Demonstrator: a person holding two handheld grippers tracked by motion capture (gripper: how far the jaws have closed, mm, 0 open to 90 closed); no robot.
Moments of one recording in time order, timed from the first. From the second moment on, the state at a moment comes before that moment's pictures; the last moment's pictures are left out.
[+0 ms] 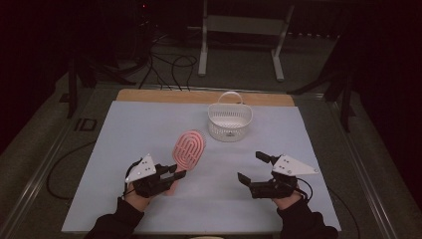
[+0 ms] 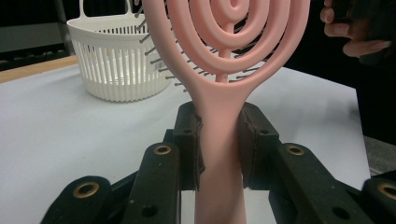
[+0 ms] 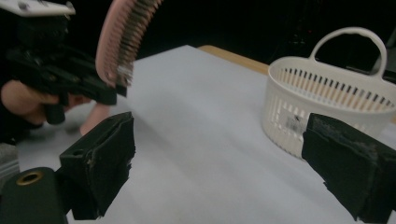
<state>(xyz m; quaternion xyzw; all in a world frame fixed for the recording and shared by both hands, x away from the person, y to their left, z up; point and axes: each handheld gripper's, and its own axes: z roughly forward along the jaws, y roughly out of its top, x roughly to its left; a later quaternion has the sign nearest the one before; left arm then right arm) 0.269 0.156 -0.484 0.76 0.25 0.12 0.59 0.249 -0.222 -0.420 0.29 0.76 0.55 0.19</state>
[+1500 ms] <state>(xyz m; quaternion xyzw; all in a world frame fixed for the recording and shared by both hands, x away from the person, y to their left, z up) 0.268 0.157 -0.482 0.76 0.25 0.12 0.59 0.284 -0.113 -0.378 0.36 0.71 0.60 0.10</state>
